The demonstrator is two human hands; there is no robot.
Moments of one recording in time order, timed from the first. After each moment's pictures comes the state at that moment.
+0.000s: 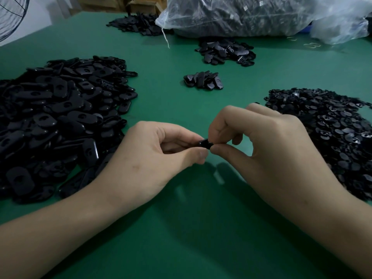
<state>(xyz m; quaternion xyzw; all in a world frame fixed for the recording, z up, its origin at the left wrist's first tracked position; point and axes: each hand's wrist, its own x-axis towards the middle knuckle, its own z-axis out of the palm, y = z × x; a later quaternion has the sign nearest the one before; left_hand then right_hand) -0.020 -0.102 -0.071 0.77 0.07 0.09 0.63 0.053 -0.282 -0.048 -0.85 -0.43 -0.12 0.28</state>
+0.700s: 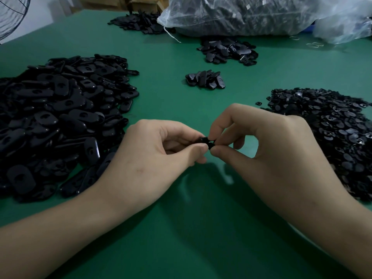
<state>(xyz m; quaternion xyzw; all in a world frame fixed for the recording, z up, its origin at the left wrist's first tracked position) -0.021 -0.104 -0.072 0.80 0.05 0.13 0.58 0.047 -0.281 -0.047 -0.86 -0.40 -0.10 0.31</state>
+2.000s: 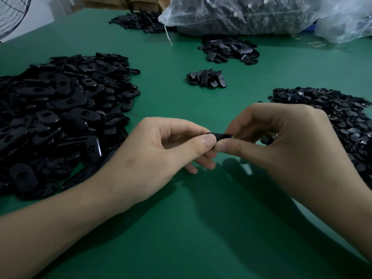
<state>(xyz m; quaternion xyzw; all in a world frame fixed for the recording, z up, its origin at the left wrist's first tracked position) -0.020 -0.099 -0.069 0.77 0.00 0.08 0.64 0.059 -0.288 -0.043 -0.85 -0.35 -0.05 0.39</state>
